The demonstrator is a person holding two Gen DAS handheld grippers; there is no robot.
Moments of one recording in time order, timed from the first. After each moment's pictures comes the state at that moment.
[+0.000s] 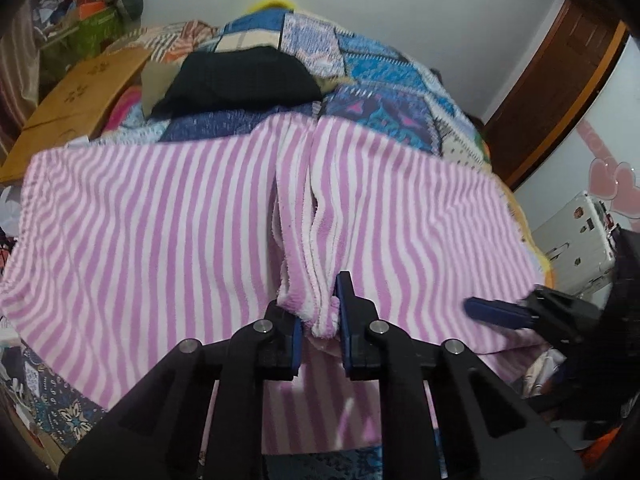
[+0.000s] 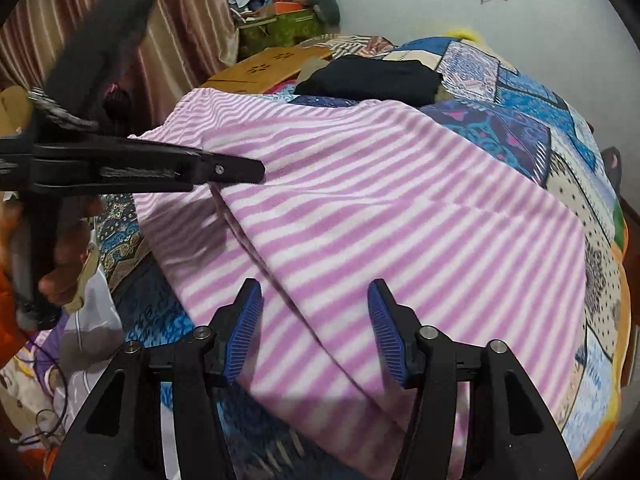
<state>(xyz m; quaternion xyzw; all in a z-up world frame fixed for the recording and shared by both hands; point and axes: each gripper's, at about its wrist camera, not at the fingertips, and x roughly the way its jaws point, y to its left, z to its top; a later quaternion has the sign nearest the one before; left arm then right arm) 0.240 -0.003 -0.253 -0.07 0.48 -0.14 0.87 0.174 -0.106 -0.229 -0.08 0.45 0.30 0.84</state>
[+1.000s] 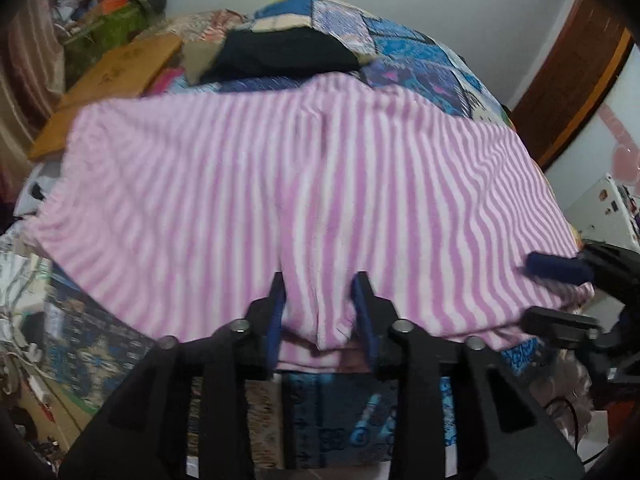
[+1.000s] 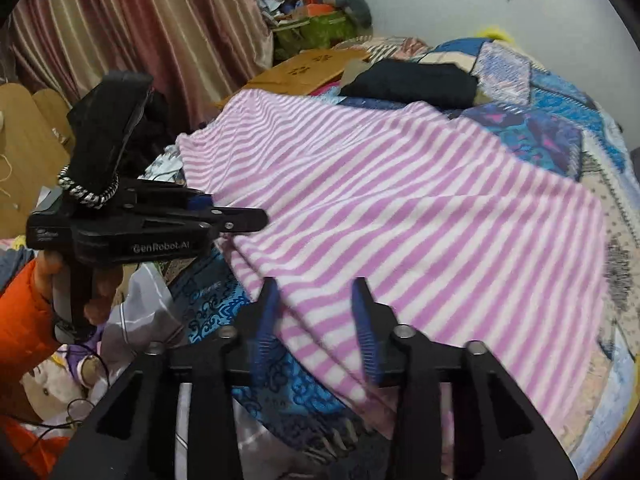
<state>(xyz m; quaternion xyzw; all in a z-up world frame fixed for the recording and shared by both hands) 0.192 0.025 -0.273 -0.04 0.49 -0.08 0.87 0.150 -0.107 -0.212 -0.05 0.45 0.35 0.82</state>
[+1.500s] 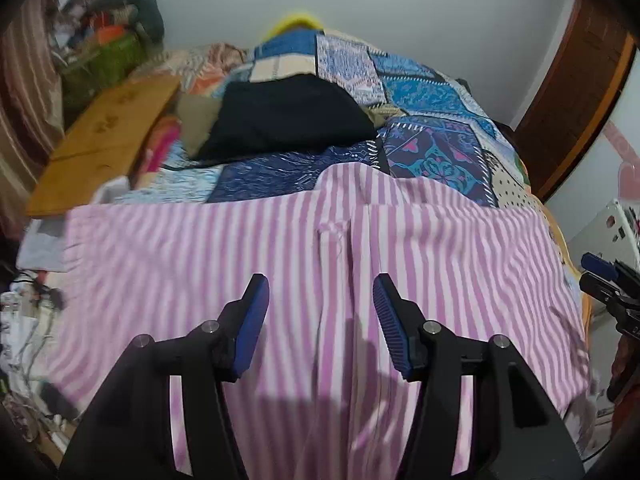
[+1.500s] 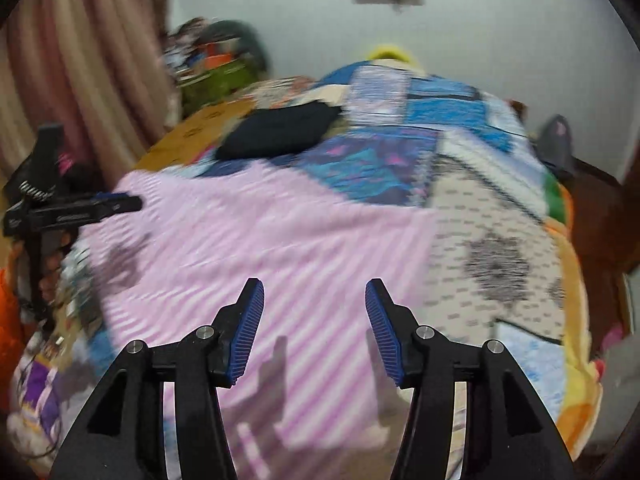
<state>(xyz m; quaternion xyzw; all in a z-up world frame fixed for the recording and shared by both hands) 0.303 0.035 -0.253 -0.04 0.47 -0.09 0.88 0.209 -0.226 -0.192 0.01 0.42 0.19 0.89</state>
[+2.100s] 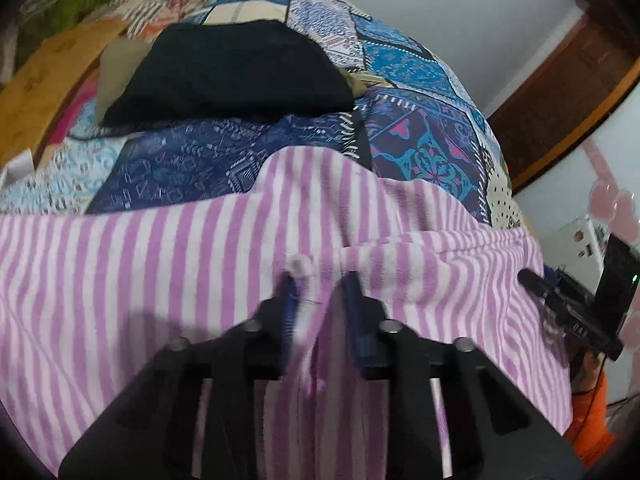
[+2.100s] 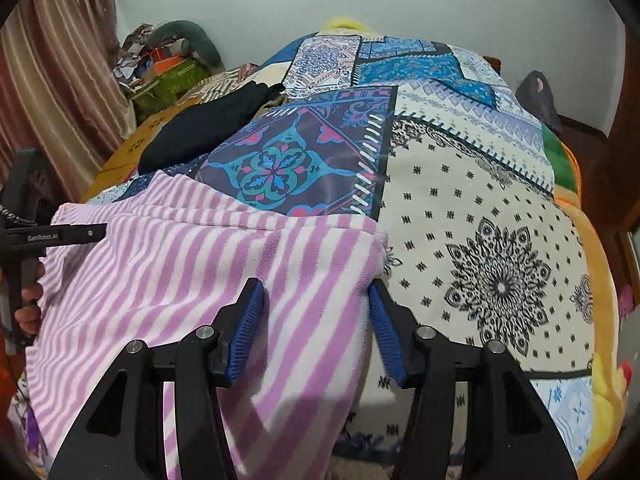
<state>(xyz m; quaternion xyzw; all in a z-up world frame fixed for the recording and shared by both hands) 0.374 0.010 -0.304 -0.09 0.52 -0.16 0.84 0.286 -0.251 -0.253 0.05 0.44 0.16 0.88</state>
